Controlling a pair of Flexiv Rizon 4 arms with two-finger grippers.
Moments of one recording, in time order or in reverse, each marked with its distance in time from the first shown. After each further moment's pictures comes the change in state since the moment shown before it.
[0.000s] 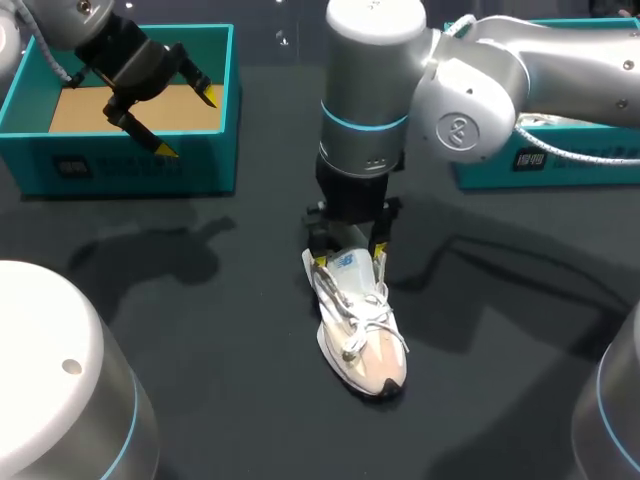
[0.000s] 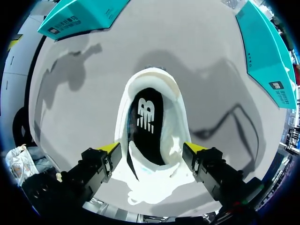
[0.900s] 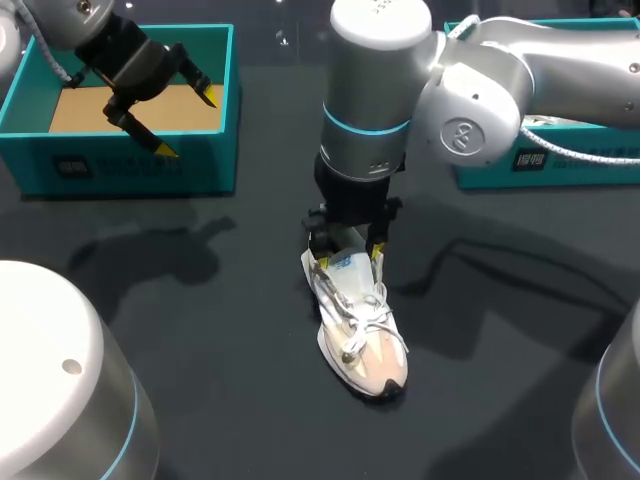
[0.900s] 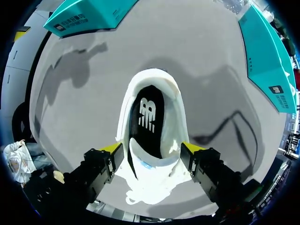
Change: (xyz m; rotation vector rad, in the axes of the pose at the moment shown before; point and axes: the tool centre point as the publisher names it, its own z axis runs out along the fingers) left arm 0.000 0.000 0.000 0.000 0.000 0.000; right arm 0.003 -0.003 -0.004 -0.027 0.000 -0.032
